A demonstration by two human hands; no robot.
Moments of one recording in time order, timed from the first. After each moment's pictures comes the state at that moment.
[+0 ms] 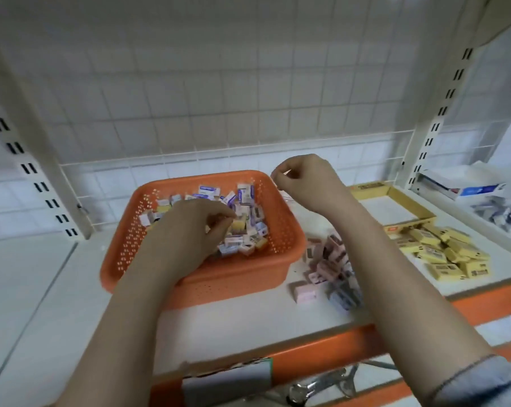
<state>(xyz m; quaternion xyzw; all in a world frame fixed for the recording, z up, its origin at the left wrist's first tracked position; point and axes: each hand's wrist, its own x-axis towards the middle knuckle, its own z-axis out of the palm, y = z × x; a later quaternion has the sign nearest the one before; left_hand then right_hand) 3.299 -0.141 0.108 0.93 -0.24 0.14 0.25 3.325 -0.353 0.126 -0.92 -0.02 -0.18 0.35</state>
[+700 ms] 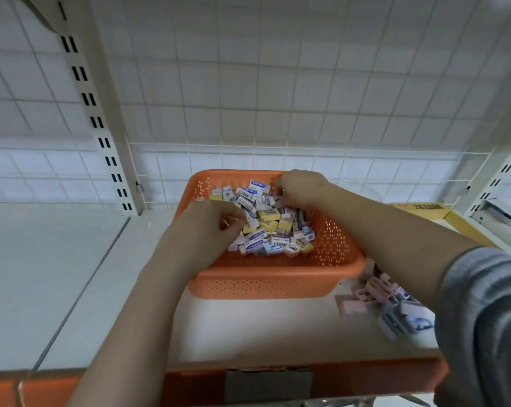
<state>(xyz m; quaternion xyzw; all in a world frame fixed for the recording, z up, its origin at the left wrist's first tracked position) 3.307 -0.092 0.095 0.94 -0.12 0.09 0.29 3.436 -0.287 0.099 -0.98 -0.17 -0.01 -0.09</state>
